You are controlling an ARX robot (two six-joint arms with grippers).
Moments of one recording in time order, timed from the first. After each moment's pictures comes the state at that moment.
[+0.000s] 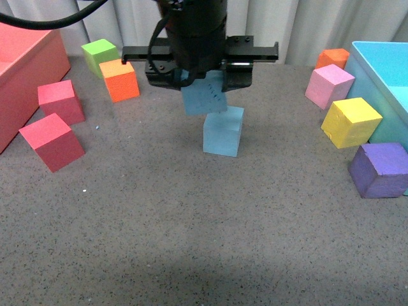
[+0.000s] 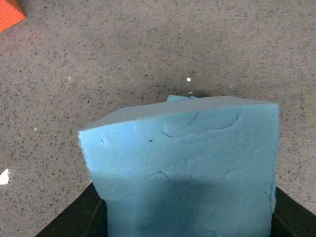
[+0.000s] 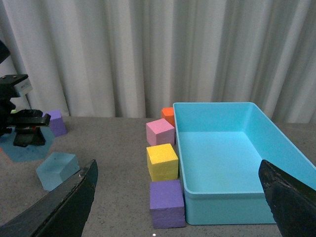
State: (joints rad) left arm -0.54 2.17 1.61 -0.39 -0.27 -0.41; right arm 0.00 0.00 0.00 0.00 0.00 0.00
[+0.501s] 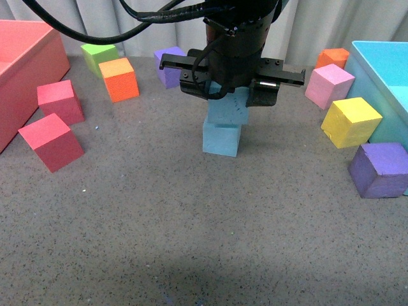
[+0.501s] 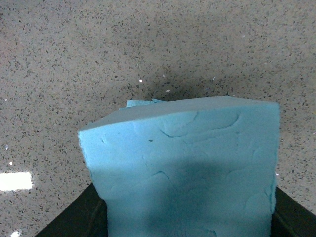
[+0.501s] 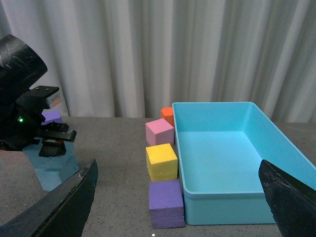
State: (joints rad) left arm -0.59 2.31 1.76 -0.45 -0.29 -0.34; right arm 0.00 0.00 0.00 0.00 0.00 0.00
